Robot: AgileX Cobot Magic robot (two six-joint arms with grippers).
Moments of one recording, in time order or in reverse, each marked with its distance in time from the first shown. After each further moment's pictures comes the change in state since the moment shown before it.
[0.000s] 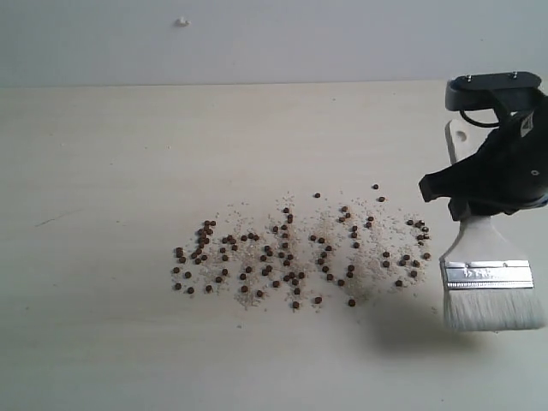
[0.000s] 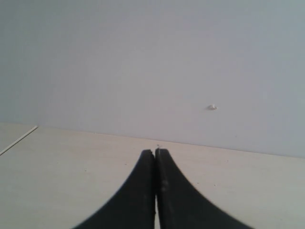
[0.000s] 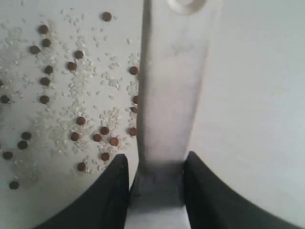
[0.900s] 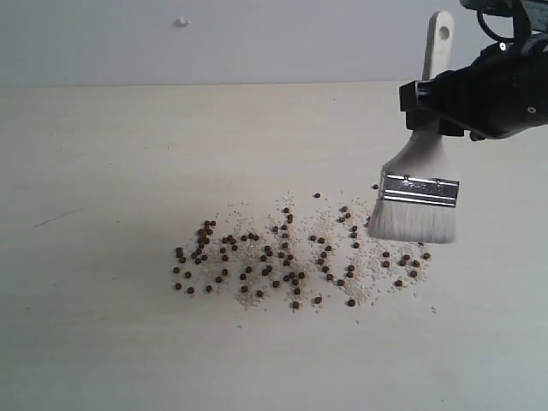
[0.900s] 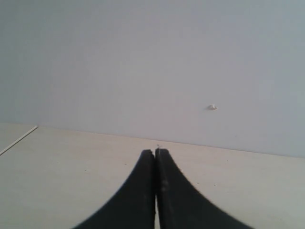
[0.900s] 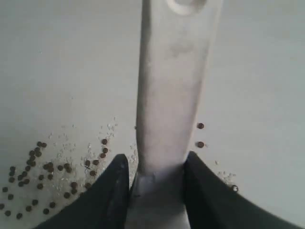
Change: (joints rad) left arm 0.000 0.000 0.000 0.000 0.000 0.000; right arm 0.000 -0.146 0.000 0.565 -0.246 -0.443
